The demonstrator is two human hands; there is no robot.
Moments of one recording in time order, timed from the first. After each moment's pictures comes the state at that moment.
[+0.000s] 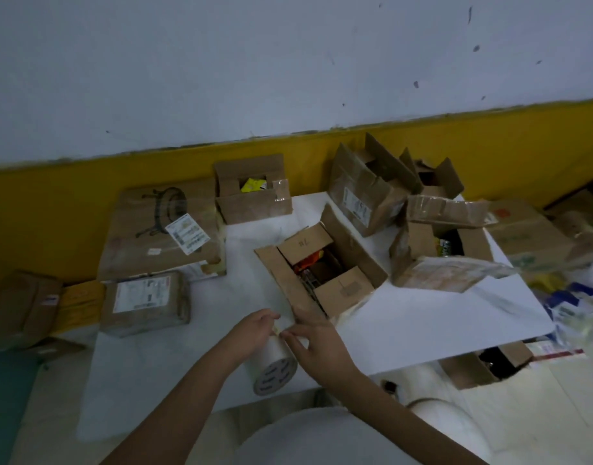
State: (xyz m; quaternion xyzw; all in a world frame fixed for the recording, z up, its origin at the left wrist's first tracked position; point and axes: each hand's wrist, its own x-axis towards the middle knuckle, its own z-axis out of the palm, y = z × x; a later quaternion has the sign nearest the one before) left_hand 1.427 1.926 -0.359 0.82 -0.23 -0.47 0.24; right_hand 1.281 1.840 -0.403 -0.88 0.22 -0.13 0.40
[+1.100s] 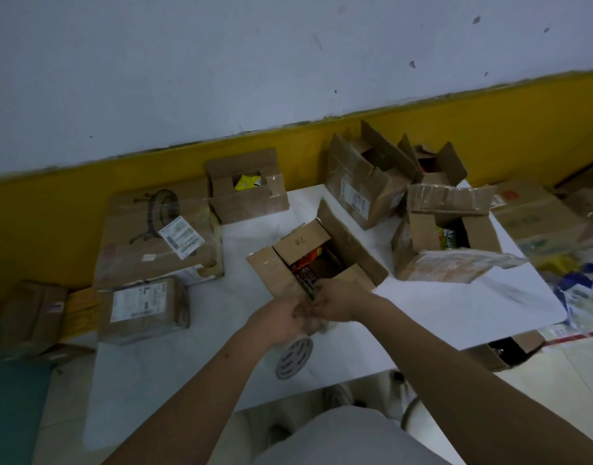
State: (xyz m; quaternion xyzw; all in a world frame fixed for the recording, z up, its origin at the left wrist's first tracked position) left_hand 1.414 1.868 -0.347 0.81 -0.43 -0.40 0.07; right_hand 1.317 1.733 -0.355 -0.88 0.27 0.25 0.31
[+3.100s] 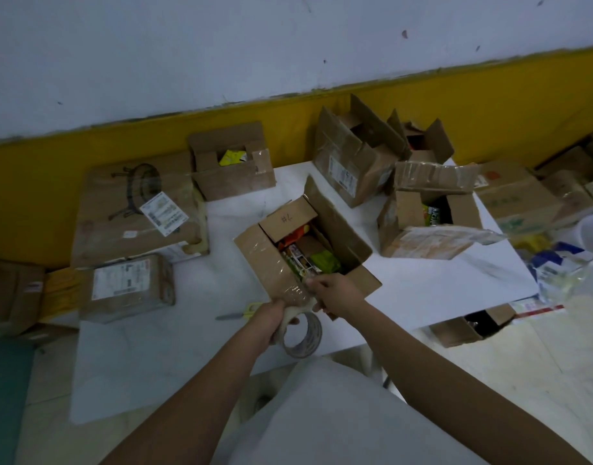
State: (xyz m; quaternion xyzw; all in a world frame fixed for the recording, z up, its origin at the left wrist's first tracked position) left_hand 1.384 1.874 -0.412 0.75 0.06 -0.57 0.32; right_hand 1.275 1.758 -0.392 -0.73 0.43 0.08 0.53
